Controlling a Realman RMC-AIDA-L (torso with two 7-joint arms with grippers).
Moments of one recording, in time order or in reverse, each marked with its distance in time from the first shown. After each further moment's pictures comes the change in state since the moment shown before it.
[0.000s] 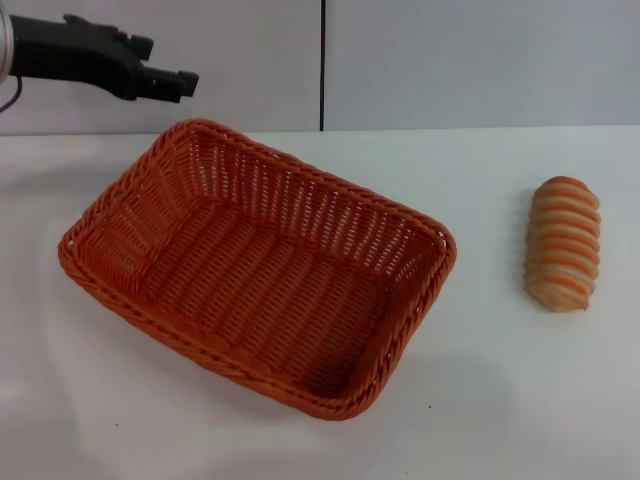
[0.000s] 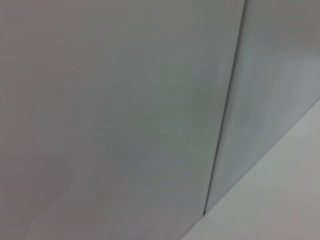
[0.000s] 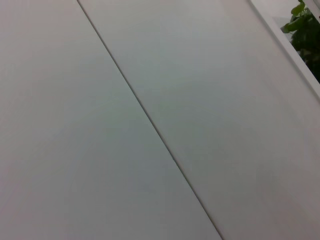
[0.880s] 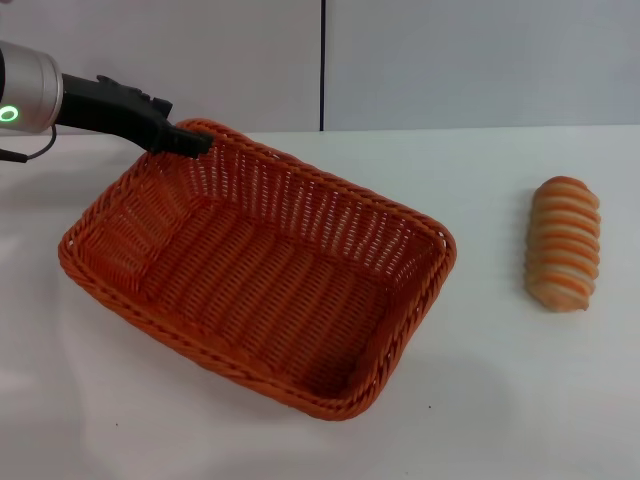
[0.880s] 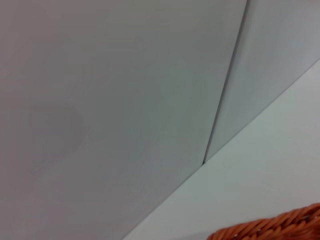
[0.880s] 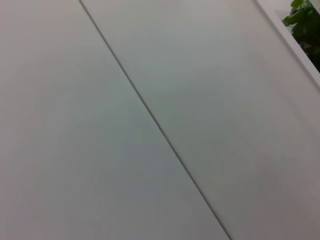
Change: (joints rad) left arm -0.042 -0.001 0.072 -0.188 0.098 -0.111 -0.012; right arm 0.017 -0.005 0.000 -0.003 -0.001 0.019 0.024
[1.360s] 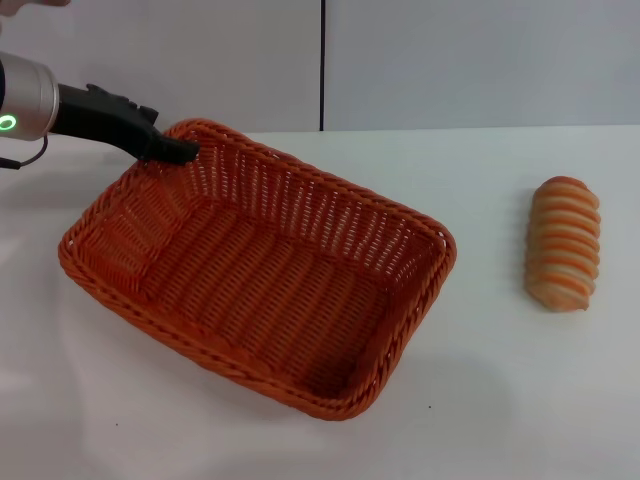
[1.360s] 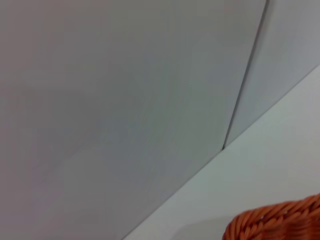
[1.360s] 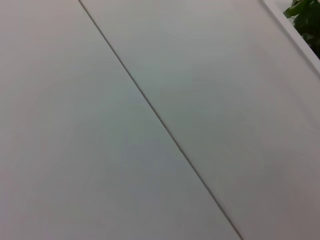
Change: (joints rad) left arm -0.002 0.000 0.002 -0.030 0.046 -0.047 0.005; right arm 0.000 0.000 0.000 -0.003 -0.024 0.001 0.030
